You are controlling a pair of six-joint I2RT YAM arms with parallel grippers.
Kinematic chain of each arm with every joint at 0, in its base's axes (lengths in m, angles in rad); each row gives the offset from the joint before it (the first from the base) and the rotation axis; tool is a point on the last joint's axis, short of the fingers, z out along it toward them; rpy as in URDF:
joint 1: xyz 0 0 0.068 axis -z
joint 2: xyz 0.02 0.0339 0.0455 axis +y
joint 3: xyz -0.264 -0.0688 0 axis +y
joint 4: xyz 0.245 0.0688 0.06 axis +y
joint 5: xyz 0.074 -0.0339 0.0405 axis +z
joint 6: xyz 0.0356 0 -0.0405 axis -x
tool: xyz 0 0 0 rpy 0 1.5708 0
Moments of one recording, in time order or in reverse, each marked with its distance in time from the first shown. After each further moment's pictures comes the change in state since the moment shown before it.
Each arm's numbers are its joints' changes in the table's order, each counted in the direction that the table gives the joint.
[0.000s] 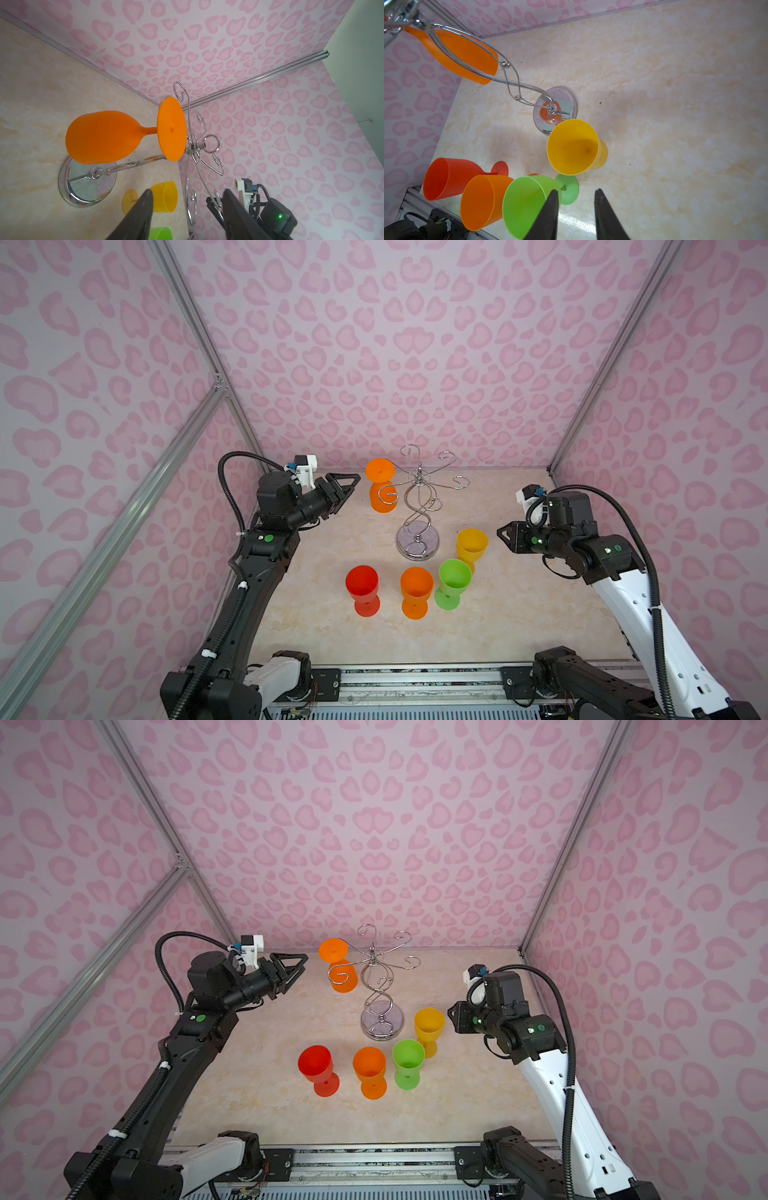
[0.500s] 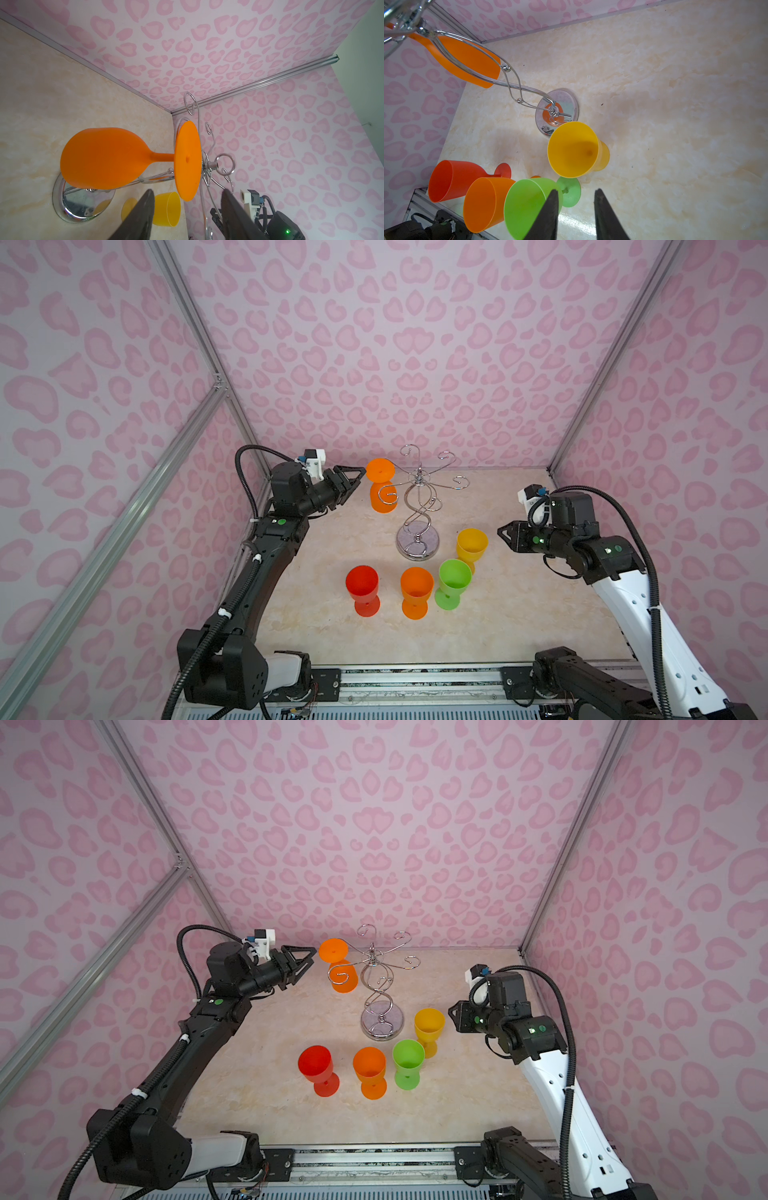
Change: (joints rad) left arm 0.016 0.153 -0.041 -0.098 -0.010 0.008; right arm 0.029 0.000 0.016 -0.024 0.033 0.000
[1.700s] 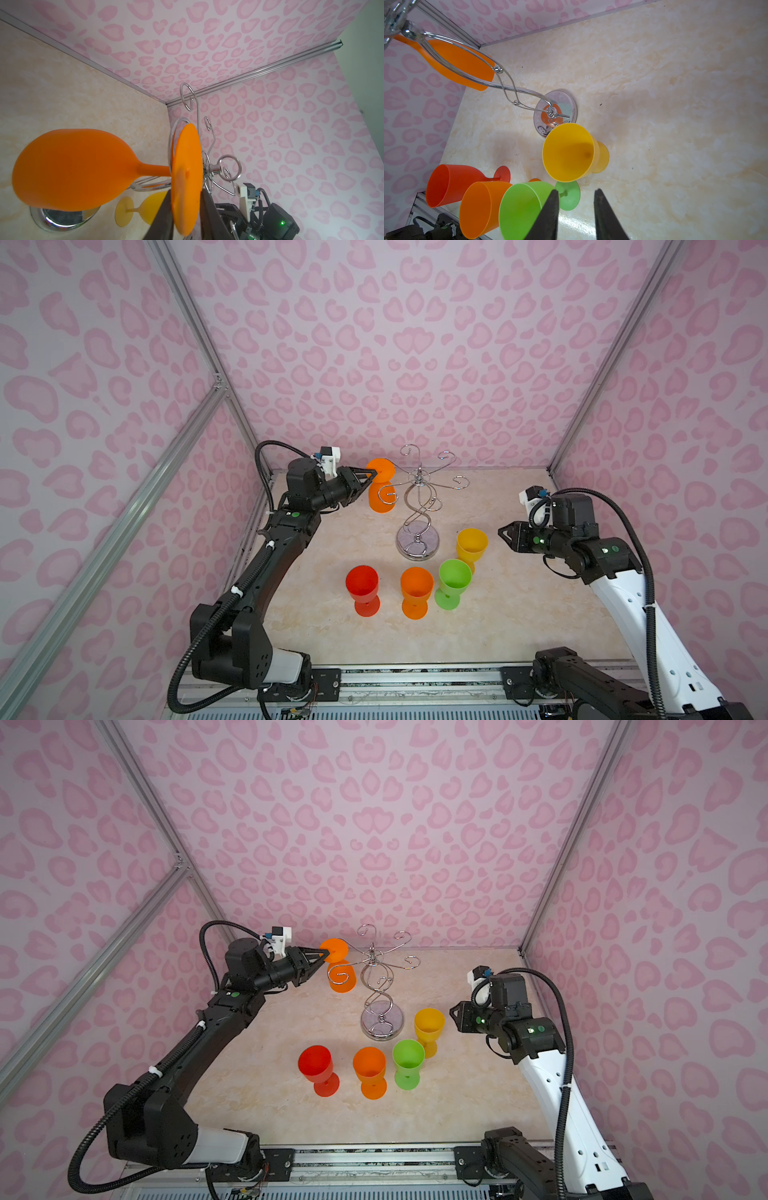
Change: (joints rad) left arm 0.055 0.087 -0.024 -0.067 -0.019 0.012; right arm 0.039 -0.002 0.045 -0.041 0.036 0.002
